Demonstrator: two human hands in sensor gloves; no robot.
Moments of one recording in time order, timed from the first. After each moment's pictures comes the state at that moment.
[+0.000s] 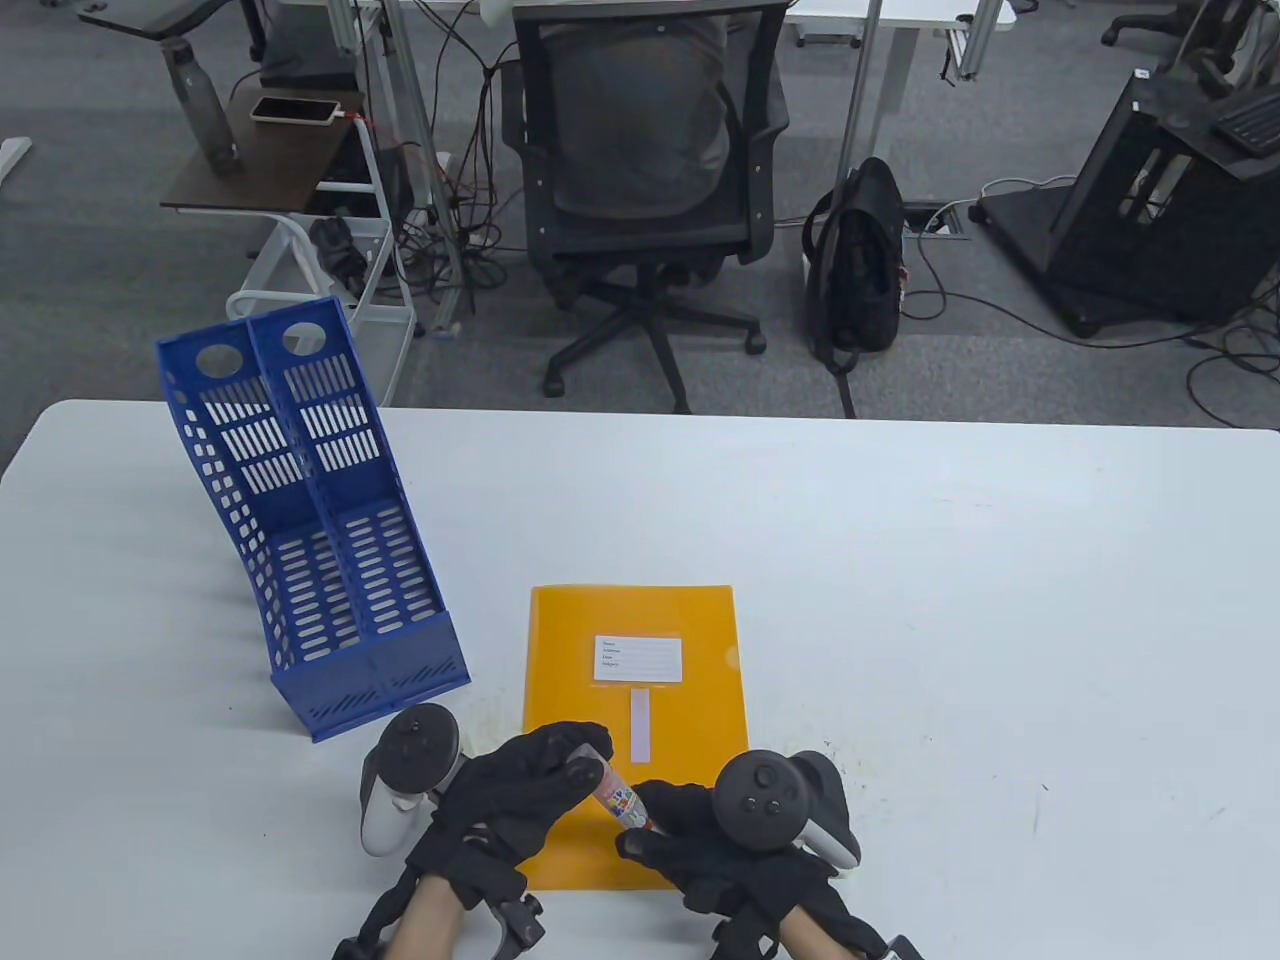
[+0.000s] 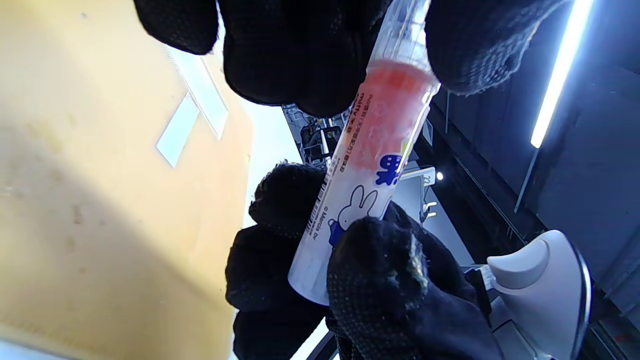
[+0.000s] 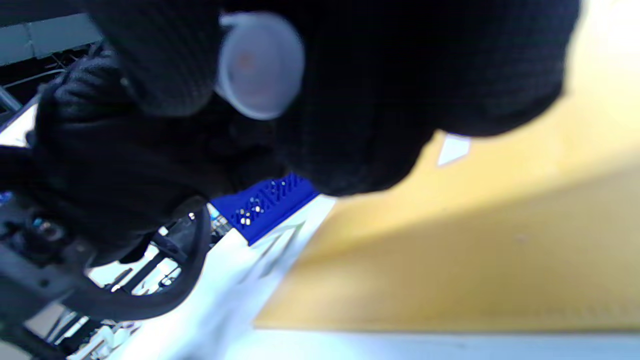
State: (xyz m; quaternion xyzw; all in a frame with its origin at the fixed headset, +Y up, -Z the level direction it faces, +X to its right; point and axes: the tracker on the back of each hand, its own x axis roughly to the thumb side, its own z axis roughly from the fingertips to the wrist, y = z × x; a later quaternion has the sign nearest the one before) left_hand -0.161 -0.750 -0.278 -0.15 -0.19 0.60 0.76; right_hand 0.084 -0.733 -0.262 0.29 0.09 0.89 0.35
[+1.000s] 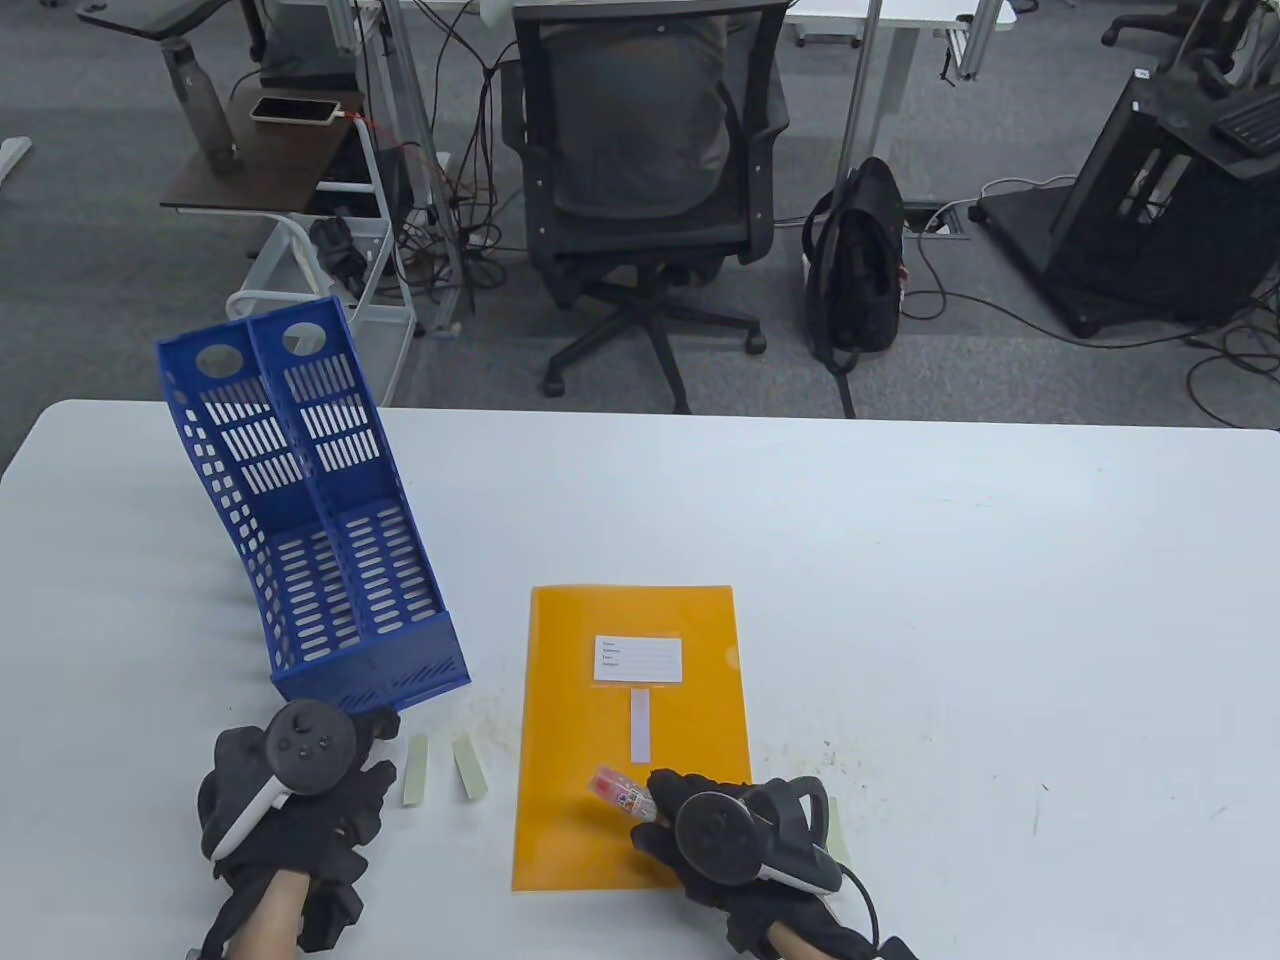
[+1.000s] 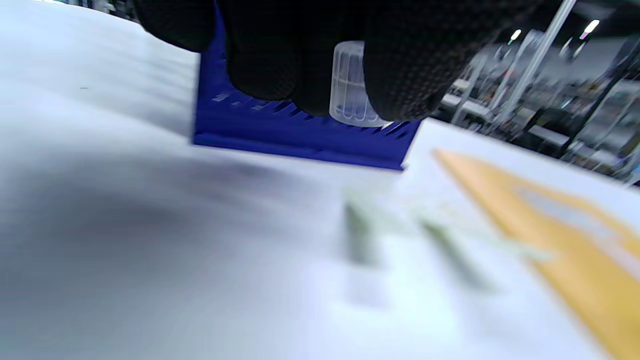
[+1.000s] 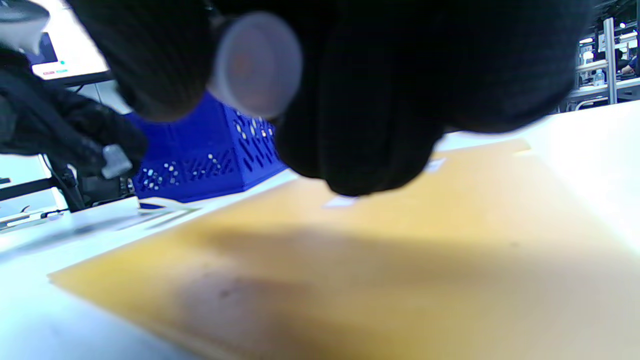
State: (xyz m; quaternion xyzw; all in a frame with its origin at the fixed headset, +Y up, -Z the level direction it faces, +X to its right) left_hand -0.290 -0.737 -0.271 -0.11 0.05 0.14 0.98; right_hand 0.077 -0.736 -0.254 0.27 -0.03 0.95 0.13
